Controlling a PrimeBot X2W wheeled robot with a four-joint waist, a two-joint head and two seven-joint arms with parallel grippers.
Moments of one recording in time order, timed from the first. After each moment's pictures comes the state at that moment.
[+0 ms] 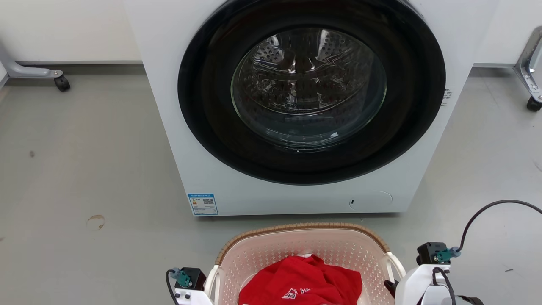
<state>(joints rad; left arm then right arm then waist) -0.45 0.10 -0.96 1.16 -0.98 -0.15 0.23 -0.47 0.07 1.08 1.20 1.22 0.14 0.01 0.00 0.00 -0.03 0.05</state>
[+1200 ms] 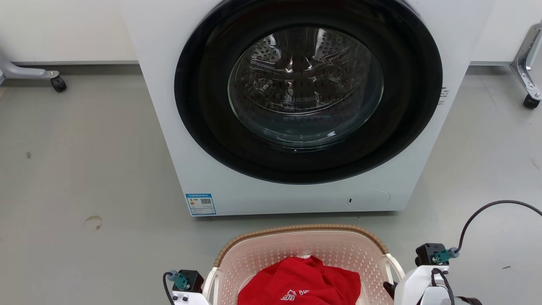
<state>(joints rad) -0.45 0.11 -1.02 1.16 -1.06 -0.15 0.21 -0.47 0.07 1.12 1.20 1.24 0.14 0.01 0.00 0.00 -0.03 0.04</state>
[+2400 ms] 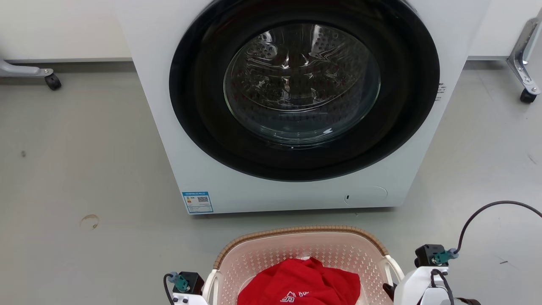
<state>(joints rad) -0.46 0.12 -1.09 1.17 -1.10 -0.15 0.21 -0.47 0.07 1.15 1.20 1.28 0.14 0.01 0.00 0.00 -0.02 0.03</state>
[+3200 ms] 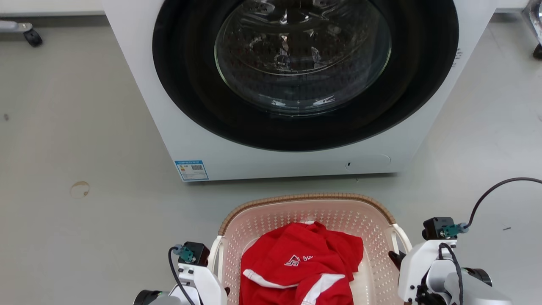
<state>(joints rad) -0.55 0.11 -1.14 1.16 -1.12 -0.15 0.15 -0.54 0.04 1.17 1.18 1.29 0.15 -0.02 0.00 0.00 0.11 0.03</state>
